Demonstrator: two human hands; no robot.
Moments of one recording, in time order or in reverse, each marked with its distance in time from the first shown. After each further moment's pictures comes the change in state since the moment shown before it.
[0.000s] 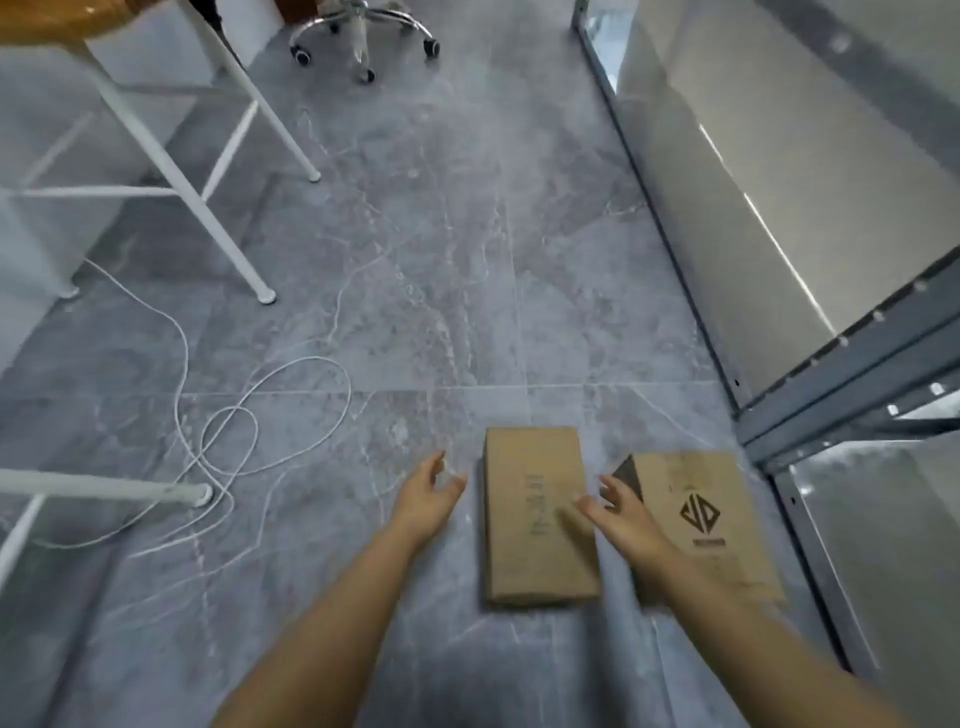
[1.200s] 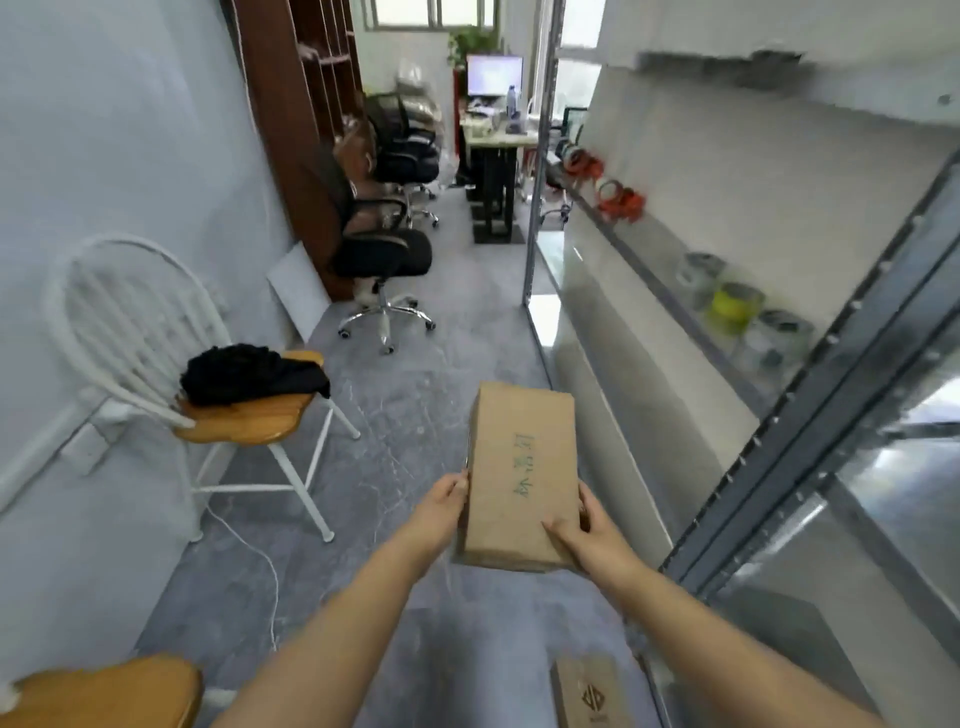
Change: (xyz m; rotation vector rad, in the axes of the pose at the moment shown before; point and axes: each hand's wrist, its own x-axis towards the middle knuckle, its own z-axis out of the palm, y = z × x) left_hand -0.407 0.533 -0.222 -0.094 -0.083 0.285; right_hand -0.425 -0.502 -0.167 0.170 -0.076 -0.403
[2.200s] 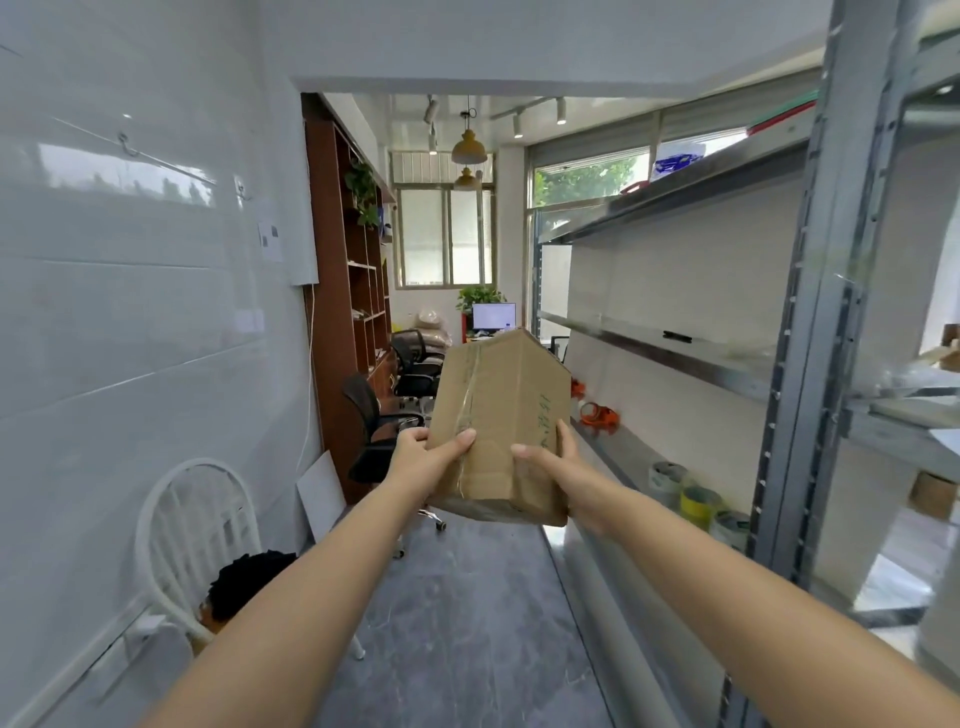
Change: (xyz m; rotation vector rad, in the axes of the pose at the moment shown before) left_hand -0.117 0.237 -0.096 -0.149 0.285 0.479; right_hand -0.104 -0.307 0.013 -0.007 -0.013 -0.367
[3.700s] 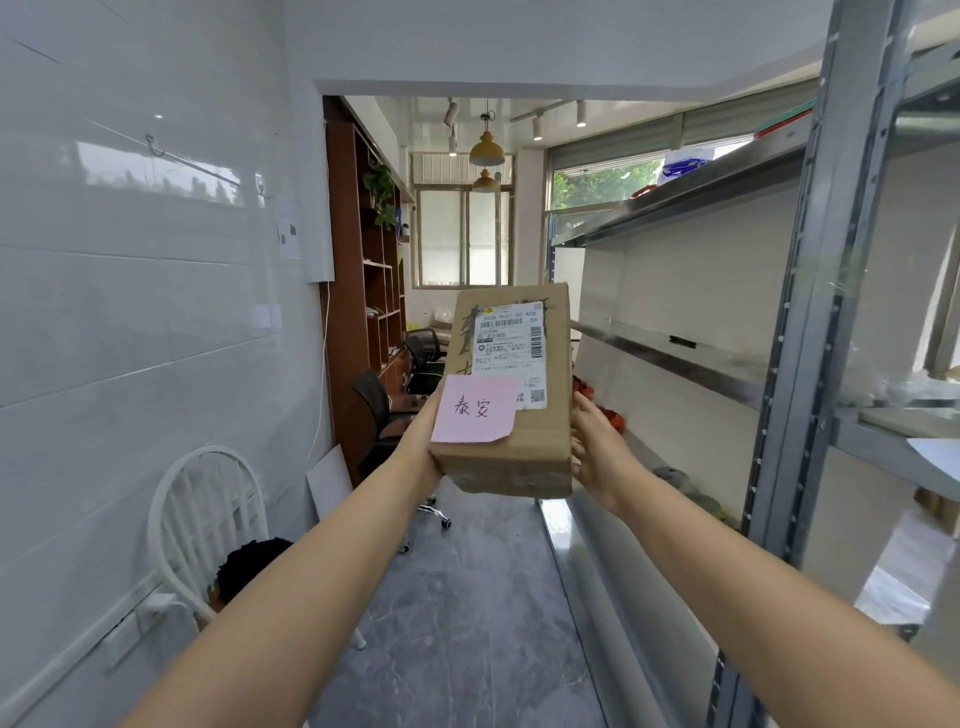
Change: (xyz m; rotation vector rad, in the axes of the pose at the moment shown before) left_hand -0.005 0.027 0.037 -0.613 -0.234 -0.058; right_hand -0.006 -0.018 -0.049 0.317 0.071 -0.082
